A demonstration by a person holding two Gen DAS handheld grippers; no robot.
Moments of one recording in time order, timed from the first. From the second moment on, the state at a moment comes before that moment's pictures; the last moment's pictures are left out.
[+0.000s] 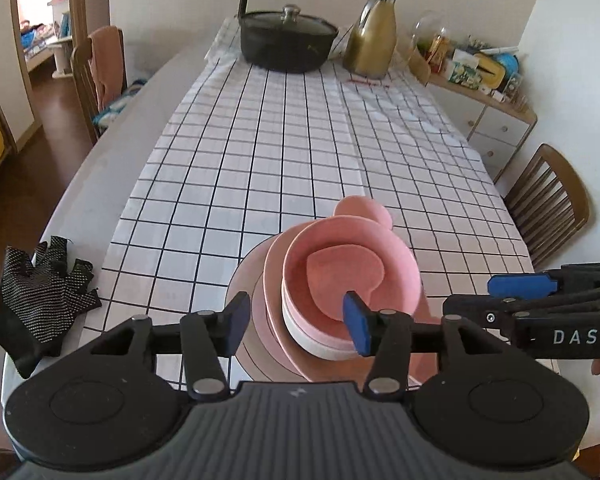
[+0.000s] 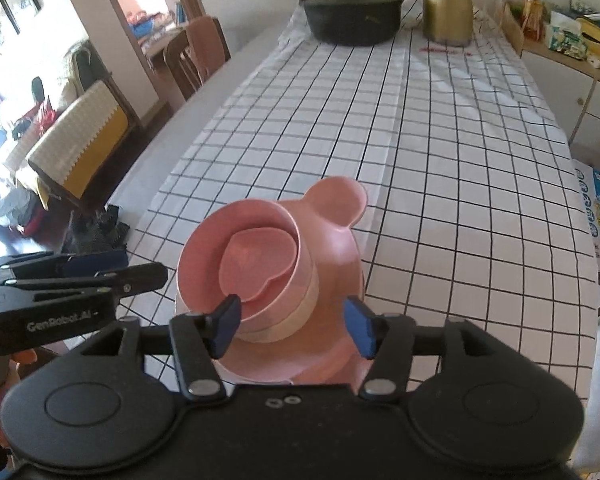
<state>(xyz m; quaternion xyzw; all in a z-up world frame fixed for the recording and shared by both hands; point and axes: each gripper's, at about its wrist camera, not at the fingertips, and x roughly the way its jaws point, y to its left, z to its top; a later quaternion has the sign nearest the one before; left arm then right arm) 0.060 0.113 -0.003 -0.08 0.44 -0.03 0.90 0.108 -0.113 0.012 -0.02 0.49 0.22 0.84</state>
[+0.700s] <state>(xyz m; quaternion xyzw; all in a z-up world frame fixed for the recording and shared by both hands) -0.007 0.082 0.006 -0.08 0.37 -0.05 0.92 0.026 -0.148 0.037 -0.03 0.34 0.24 0.91</state>
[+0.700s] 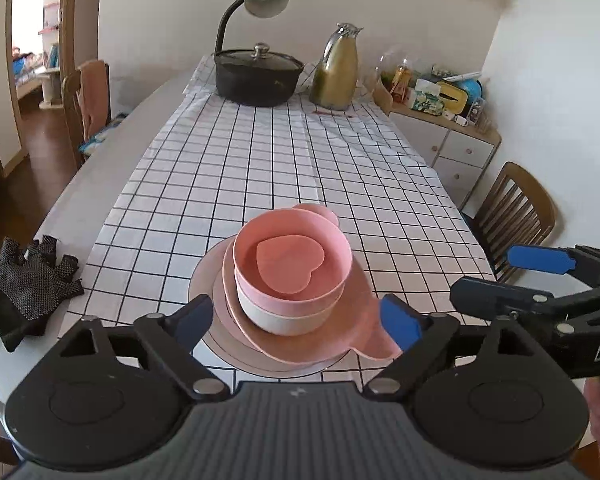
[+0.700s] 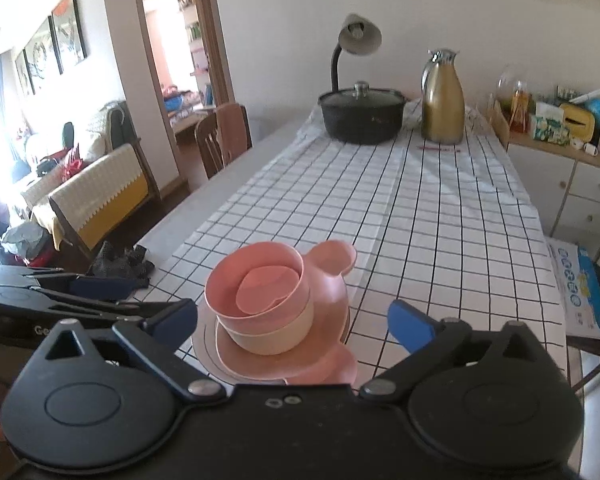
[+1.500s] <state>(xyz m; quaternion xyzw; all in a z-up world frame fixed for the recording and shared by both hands) -0.034 0.066 0.004 -0.09 0.37 -0.04 0.92 -0.005 -0.178 0.025 -0.01 0.33 0.20 0.92</state>
